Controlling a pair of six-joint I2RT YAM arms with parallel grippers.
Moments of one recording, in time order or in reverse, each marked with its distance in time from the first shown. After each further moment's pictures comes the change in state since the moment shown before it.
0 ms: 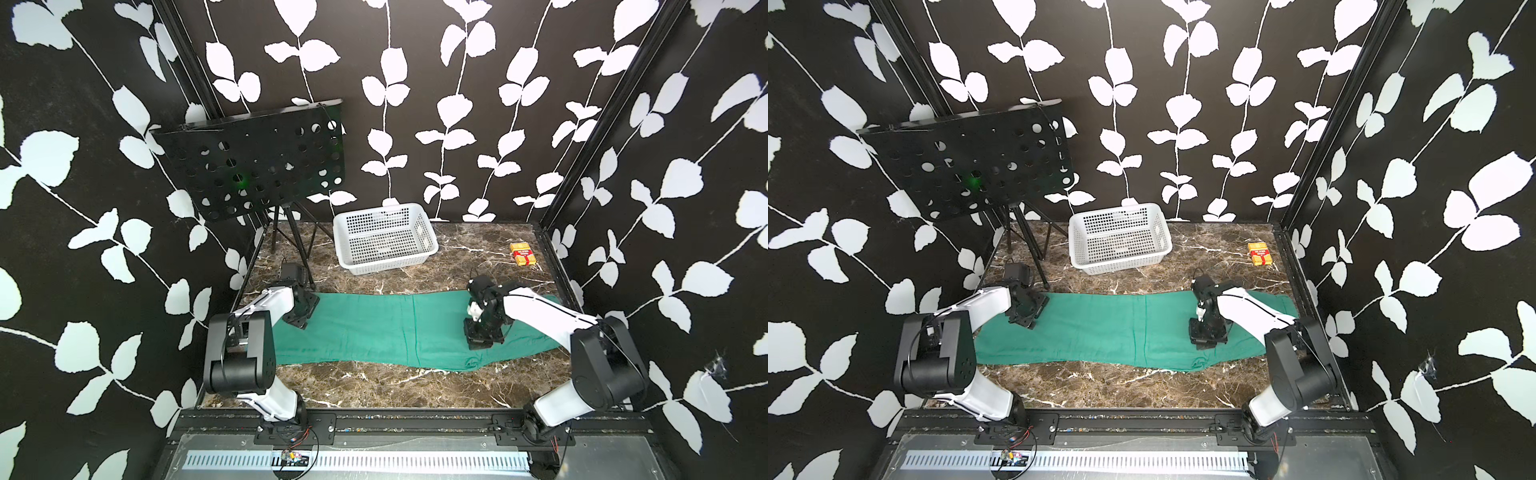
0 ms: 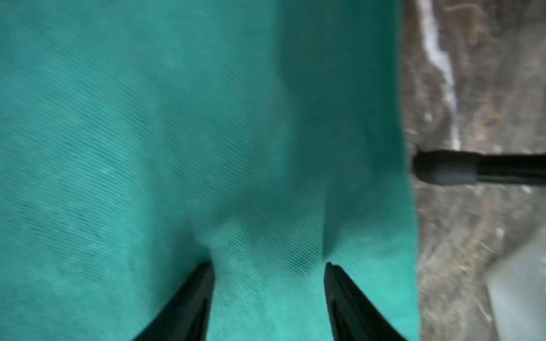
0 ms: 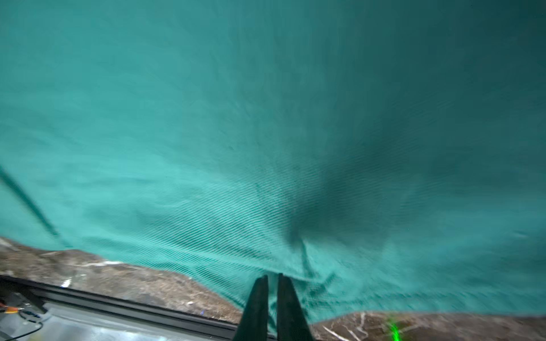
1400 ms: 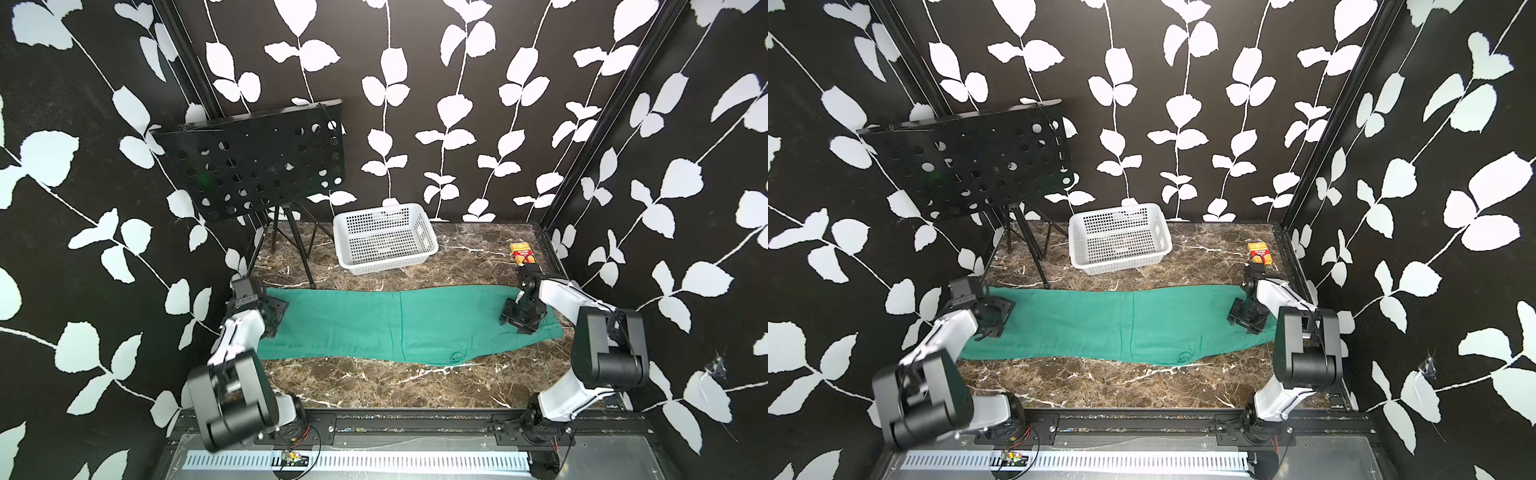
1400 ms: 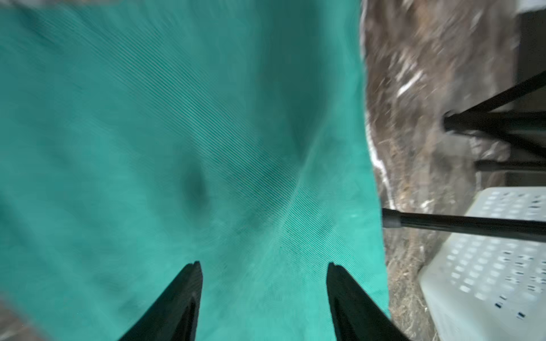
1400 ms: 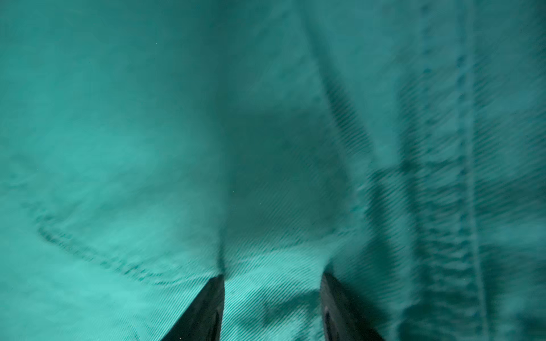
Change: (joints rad) left arm 0.321 -0.203 -0.135 0.093 0.133 0.251; right arm -0.500 0.092 0.066 0.151 0.192 0.015
